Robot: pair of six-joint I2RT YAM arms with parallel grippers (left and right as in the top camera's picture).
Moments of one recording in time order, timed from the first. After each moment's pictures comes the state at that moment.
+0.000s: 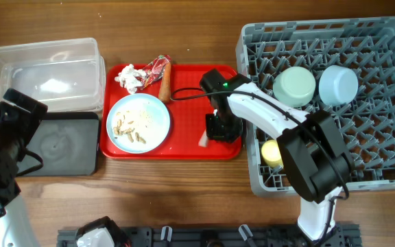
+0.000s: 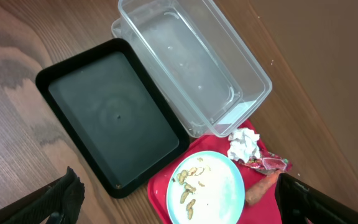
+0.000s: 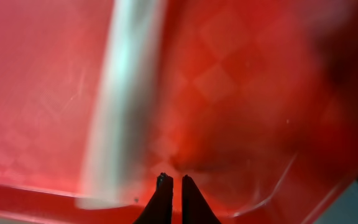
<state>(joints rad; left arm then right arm) 0.41 1.09 1.56 -1.33 -0.09 -0.63 0.58 2.02 1.37 -1.00 -0.17 0.51</state>
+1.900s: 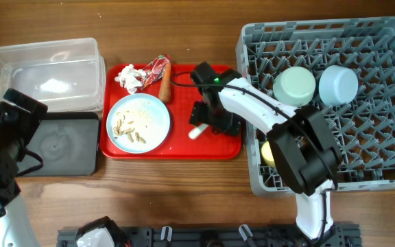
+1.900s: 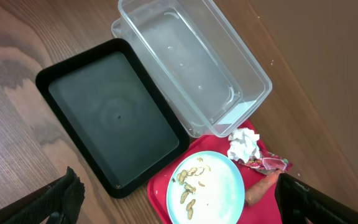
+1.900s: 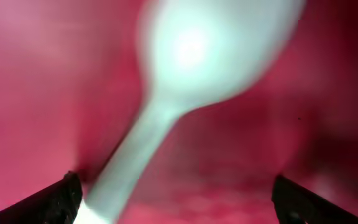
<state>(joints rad) 0.41 1.09 1.56 -1.33 -0.09 -0.63 0.60 2.11 1.48 -0.99 -0.08 0.89</state>
